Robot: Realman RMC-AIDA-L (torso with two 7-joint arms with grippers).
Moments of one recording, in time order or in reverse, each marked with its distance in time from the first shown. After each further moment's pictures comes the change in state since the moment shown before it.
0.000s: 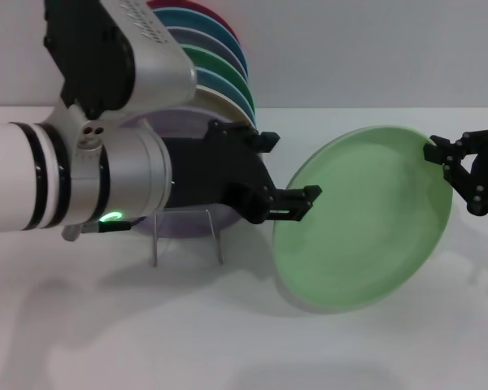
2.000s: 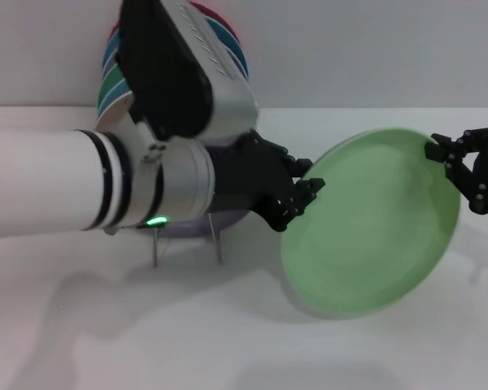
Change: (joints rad) left arm -0.083 0.003 0.106 0.115 0.075 0.111 0.033; right arm 0.005 -0.004 0.008 0.002 -0.002 0.021 0.012
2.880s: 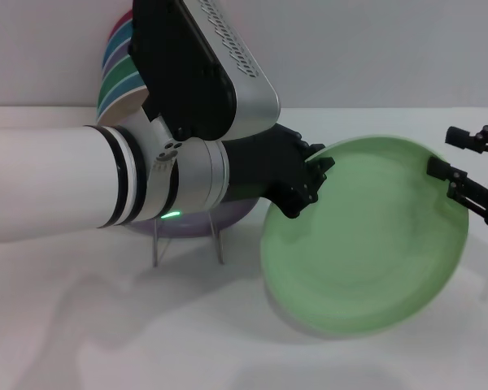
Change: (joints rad) left arm 0.009 0.000 0.052 -0.045 0.068 0.071 -0.026; right arm -0.033 0.005 0.066 -0.089 0.106 0.127 -0.073
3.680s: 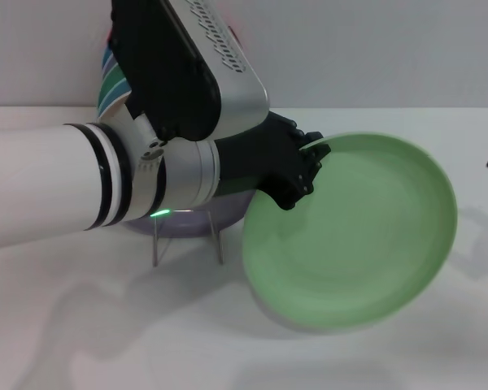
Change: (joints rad) left arm 0.051 0.001 0.002 -0.069 0.014 0.014 0.011; right arm -0.002 0.006 0.257 -0.094 0.012 0.209 0.036
